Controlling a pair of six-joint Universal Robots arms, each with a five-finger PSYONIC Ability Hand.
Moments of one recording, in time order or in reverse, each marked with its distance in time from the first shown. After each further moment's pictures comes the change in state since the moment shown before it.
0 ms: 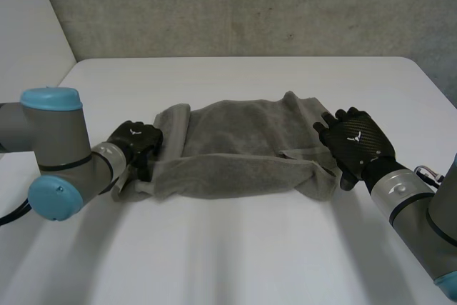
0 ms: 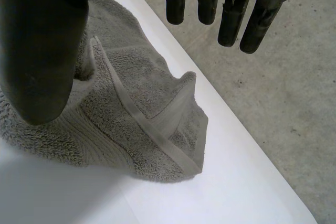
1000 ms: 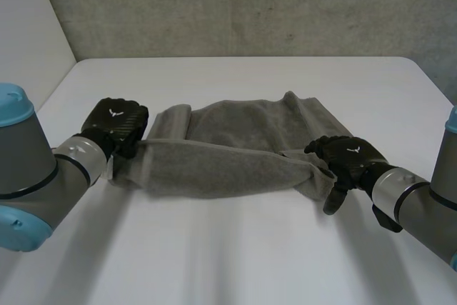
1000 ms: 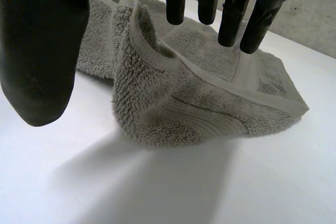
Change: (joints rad) left arm 0.002 0.378 -0.341 0.204 0.003 -0.060; right arm -0.011 0.085 -0.186 0.397 -0.034 0.343; left_hand 0.754 0.838 0.812 0.847 0.795; right_hand 0.010 0.004 0.003 0.003 0.003
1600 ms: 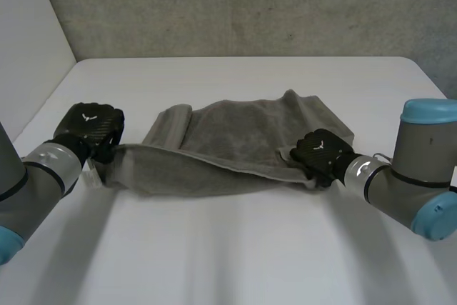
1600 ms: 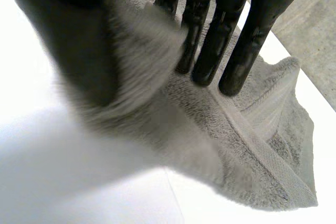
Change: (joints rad) left arm 0.094 0.103 -0.114 0.001 0.009 -0.003; right arm 0.025 0.313 -0.292 -0.003 -0.132 -0.510; left_hand 0.000 0.000 0.000 0.002 -0.002; right_hand 0.681 0.692 0.678 0.669 0.672
